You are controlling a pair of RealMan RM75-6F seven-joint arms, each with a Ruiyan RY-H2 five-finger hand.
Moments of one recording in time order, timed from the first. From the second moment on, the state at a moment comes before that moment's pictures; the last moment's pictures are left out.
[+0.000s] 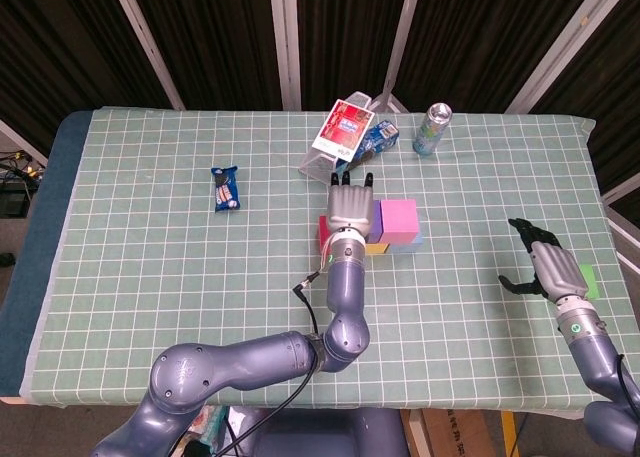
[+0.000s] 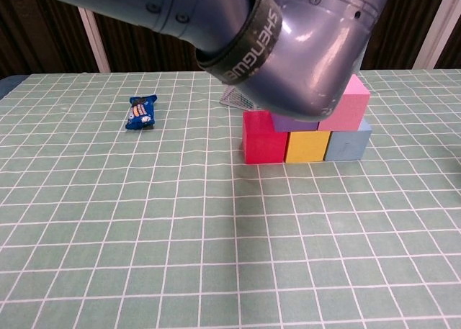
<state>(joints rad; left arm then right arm) -1.73 -2.10 -0.82 -0.80 0.01 1.10 1.26 0.44 -1.09 0.18 -1.54 -1.09 0.87 0.17</state>
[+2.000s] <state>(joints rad) -1.20 -1.67 -0.63 -1.67 0.15 1.34 1.03 0.45 -1.09 0.17 -1.55 -1.07 0.86 0.15</state>
